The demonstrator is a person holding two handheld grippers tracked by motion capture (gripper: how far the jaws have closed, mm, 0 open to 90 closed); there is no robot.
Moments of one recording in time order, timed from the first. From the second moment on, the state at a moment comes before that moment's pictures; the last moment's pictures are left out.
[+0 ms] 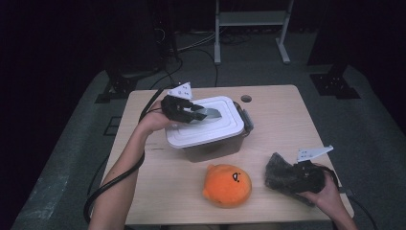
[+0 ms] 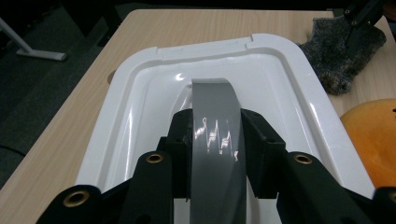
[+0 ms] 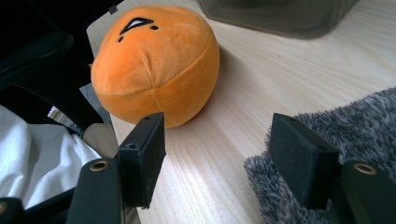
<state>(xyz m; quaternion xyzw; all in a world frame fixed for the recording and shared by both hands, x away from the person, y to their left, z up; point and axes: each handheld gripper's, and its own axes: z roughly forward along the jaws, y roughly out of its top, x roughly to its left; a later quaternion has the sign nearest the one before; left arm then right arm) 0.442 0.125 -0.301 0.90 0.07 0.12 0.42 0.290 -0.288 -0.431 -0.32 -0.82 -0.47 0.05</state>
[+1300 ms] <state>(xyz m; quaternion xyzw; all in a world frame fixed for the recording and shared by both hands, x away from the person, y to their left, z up) 0.379 0.229 -0.281 0.88 0.11 0.17 0.43 0.290 -0.290 -0.430 -0.32 -0.82 -0.47 0.05</state>
